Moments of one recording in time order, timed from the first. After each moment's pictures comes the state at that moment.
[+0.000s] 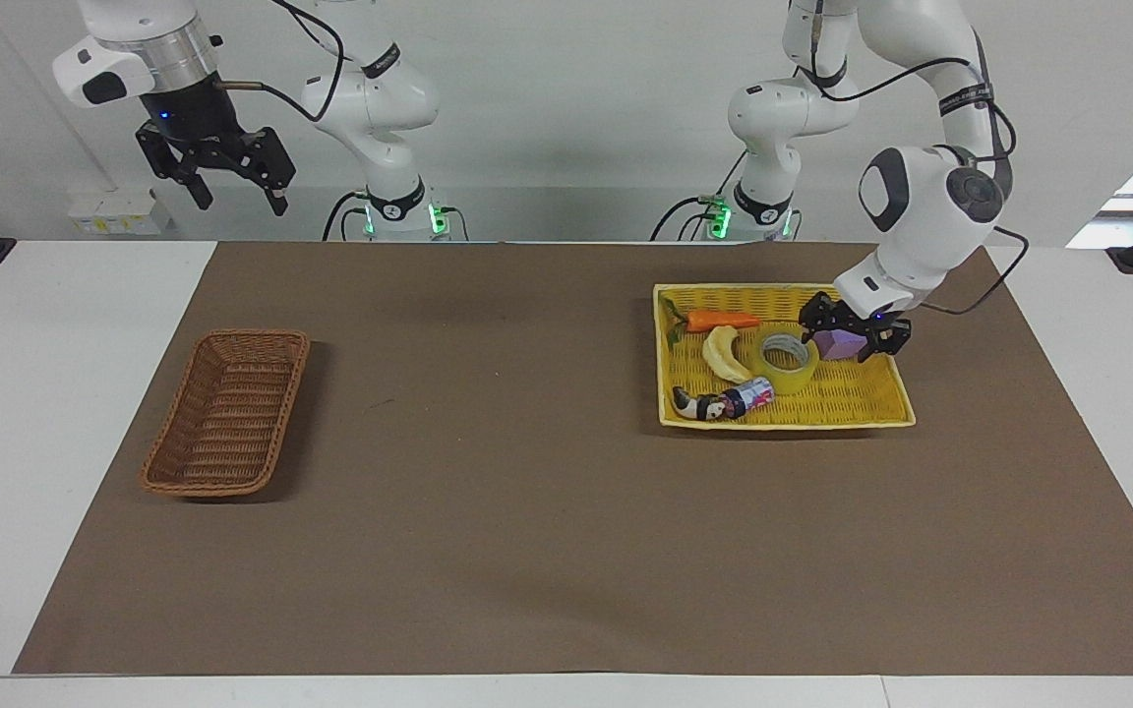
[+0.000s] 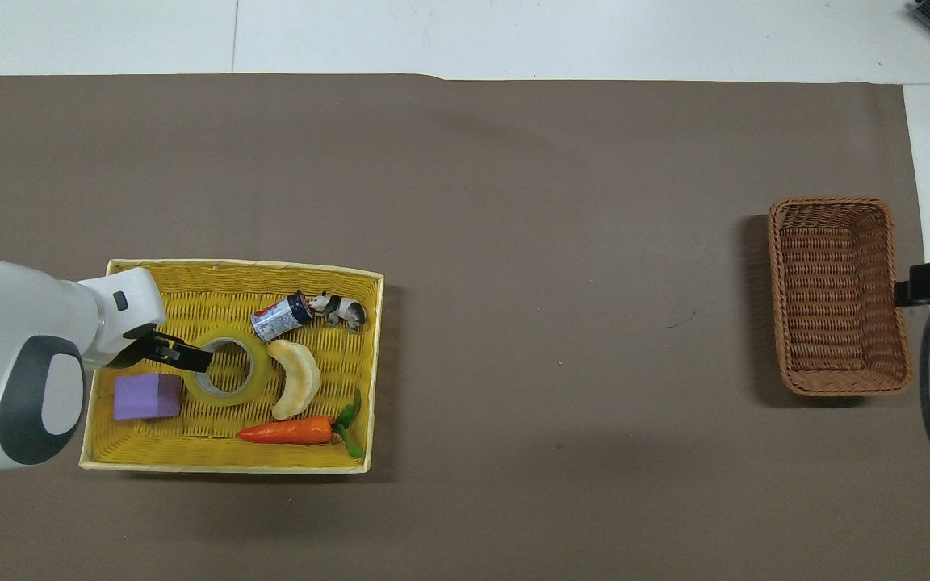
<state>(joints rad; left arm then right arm) 0.12 -0.06 -0.20 -2.32 -0.13 2.21 0.40 0.09 -0.10 -0.12 -1.54 -0.01 1.47 0.11</state>
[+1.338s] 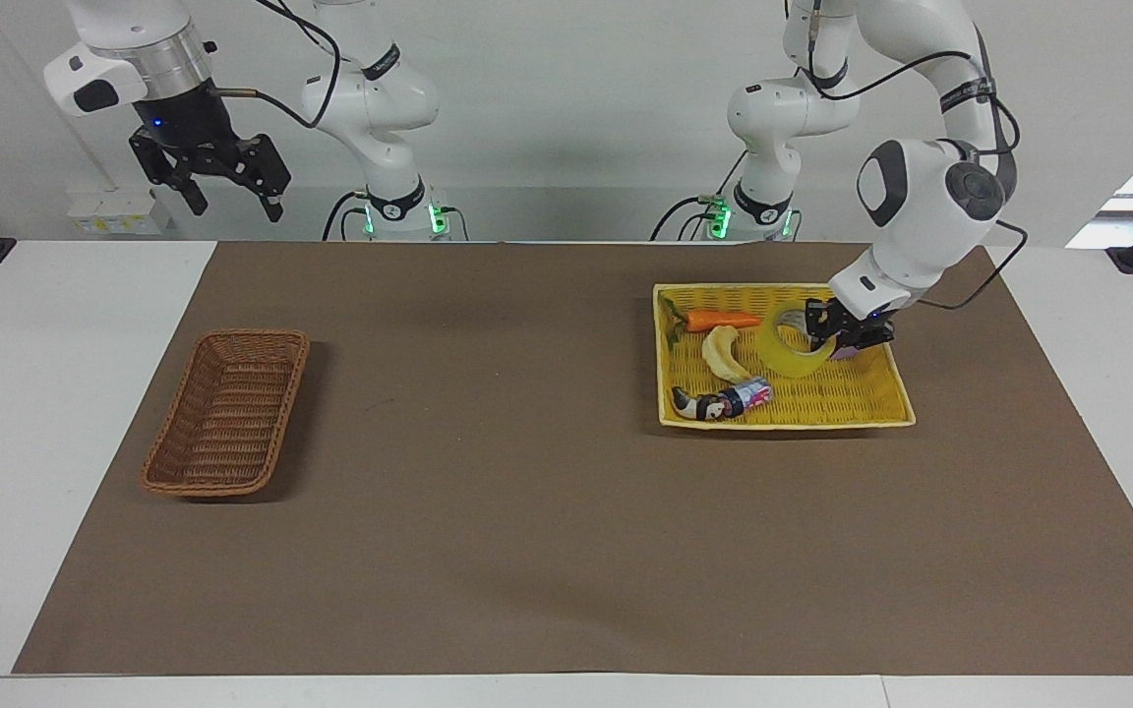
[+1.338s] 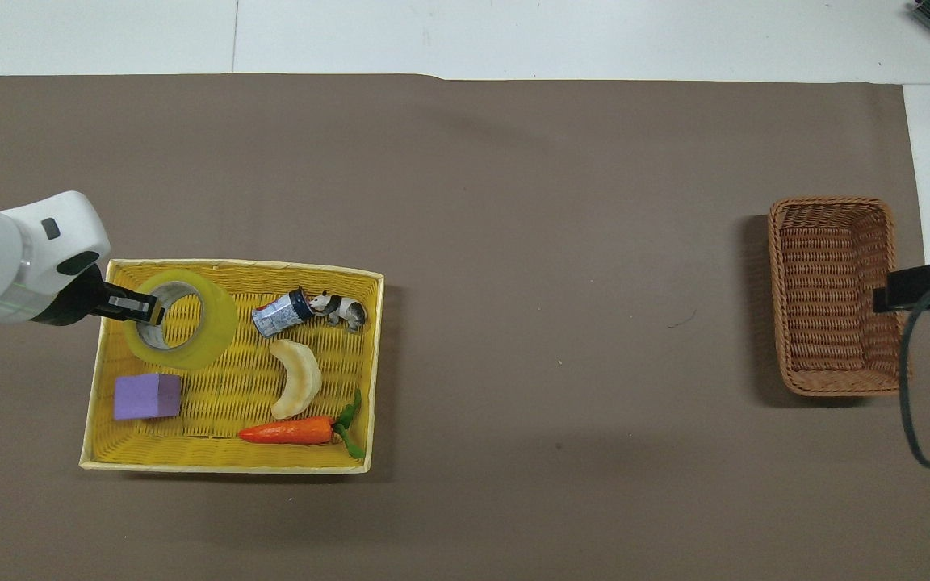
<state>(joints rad) 0.11 -0.05 -0.19 -1.93 -0.14 1.83 0.21 0.11 -0.11 -0.11 -1.58 0.03 1.46 0.11</state>
